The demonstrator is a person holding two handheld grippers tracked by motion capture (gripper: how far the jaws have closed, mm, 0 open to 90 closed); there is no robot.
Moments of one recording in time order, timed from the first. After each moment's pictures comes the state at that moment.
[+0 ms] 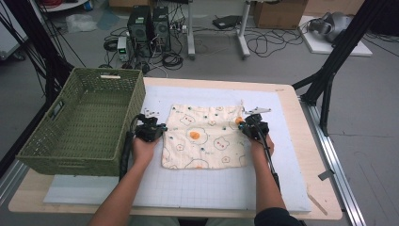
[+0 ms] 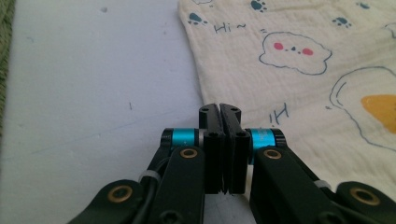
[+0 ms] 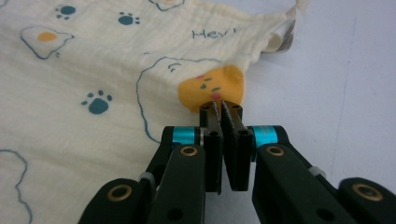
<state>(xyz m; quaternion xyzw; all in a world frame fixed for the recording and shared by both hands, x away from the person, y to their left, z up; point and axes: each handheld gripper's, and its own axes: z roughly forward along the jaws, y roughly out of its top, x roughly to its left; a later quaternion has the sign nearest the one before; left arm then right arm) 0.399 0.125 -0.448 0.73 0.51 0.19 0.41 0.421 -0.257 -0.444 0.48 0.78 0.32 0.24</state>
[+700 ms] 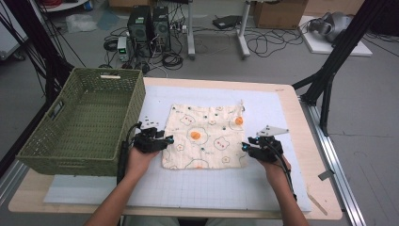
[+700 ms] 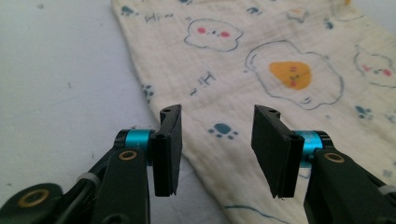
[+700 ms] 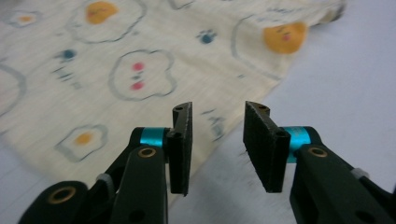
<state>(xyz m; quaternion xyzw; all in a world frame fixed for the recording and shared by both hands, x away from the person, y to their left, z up) 0.353 0.125 -0.438 0.76 0.44 0.16 0.45 0.333 -0.281 -0.426 0.40 0.81 0.38 0.19</state>
